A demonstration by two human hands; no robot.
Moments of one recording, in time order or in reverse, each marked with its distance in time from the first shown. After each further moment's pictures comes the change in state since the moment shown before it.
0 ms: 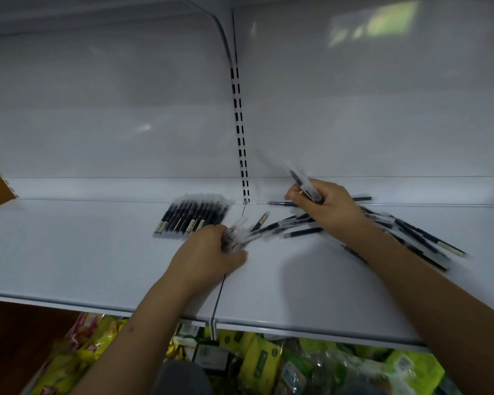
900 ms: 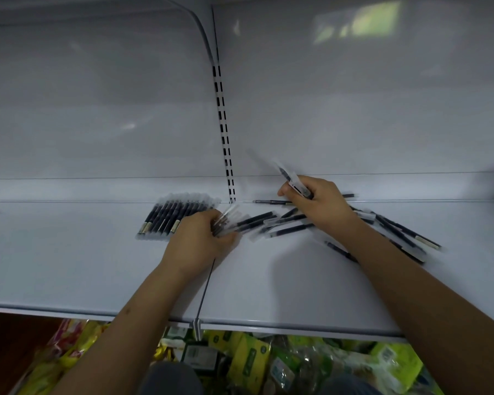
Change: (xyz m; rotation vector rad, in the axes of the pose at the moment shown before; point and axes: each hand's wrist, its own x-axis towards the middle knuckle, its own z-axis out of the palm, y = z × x) left_hand 0.023 0.007 0.006 -0.129 0.161 0.090; right_hand 0.005 0.011 -0.008 -0.045 0.053 0.049
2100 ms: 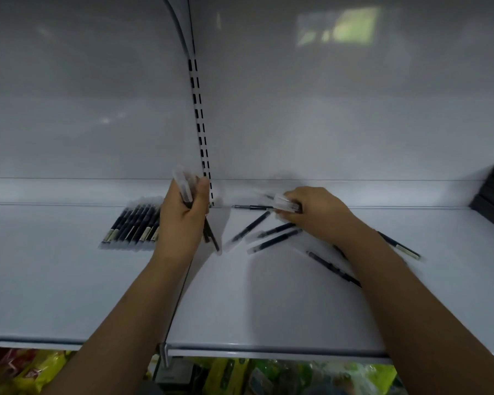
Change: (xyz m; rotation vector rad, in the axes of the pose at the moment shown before) left_hand 0.035 0.027 0.020 -0.636 0.330 0.067; right_hand 0.013 0.024 -0.027 -0.592 -0.181 -0.041
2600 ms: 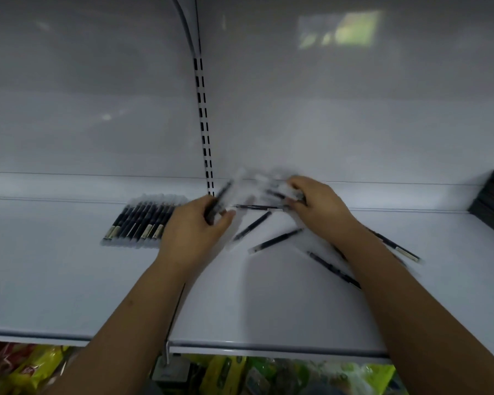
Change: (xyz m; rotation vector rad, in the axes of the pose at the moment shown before) left_hand -0.008 -0.013 -0.001 0.549 -0.163 0.020; right_hand 0.004 -0.001 0.001 0.113 0.161 -0.045
